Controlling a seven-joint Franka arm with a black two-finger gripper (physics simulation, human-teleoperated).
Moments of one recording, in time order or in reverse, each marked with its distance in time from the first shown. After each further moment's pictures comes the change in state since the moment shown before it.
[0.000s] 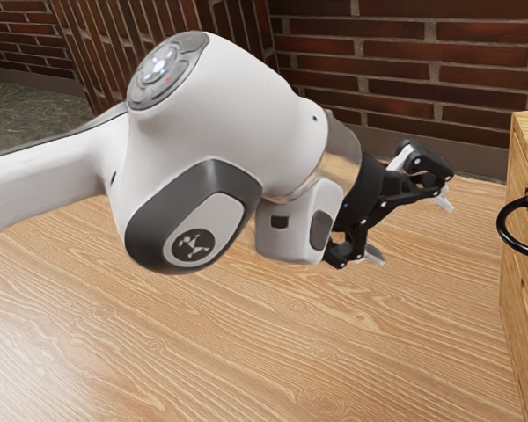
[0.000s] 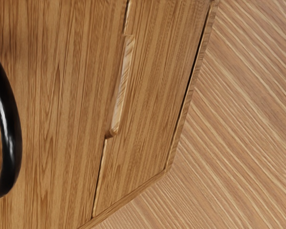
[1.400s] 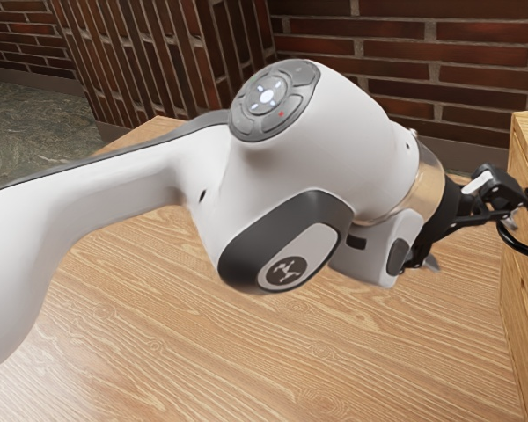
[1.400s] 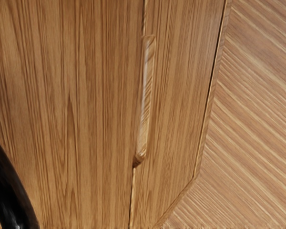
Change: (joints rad) arm -0.039 0.194 0.006 0.147 -0.003 0.037 0.102
